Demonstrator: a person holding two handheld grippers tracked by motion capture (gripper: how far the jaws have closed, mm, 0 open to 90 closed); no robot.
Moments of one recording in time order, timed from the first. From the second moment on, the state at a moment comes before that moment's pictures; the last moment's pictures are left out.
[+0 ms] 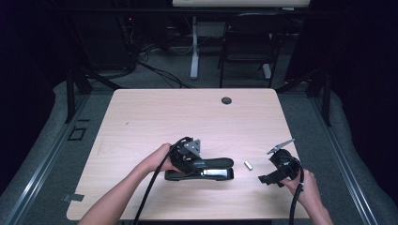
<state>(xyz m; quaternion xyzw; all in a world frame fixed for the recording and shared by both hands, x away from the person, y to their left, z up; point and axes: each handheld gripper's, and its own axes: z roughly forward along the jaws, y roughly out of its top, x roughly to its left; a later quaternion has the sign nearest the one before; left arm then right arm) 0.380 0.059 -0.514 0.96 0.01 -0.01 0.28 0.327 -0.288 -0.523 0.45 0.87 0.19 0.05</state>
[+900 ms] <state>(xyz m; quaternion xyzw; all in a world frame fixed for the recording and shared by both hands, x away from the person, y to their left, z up) 0.378 0.058 -0.515 0.96 0.02 -0.01 0.29 0.328 -0.285 -0.524 0.45 0.87 0.20 0.05</state>
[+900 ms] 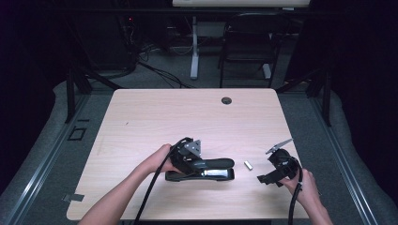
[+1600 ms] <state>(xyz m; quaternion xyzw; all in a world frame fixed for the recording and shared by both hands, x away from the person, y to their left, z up) 0.357 0.087 -0.497 0.92 0.16 0.06 0.35 0.324 -0.274 -0.517 0.45 0.86 0.23 0.07</state>
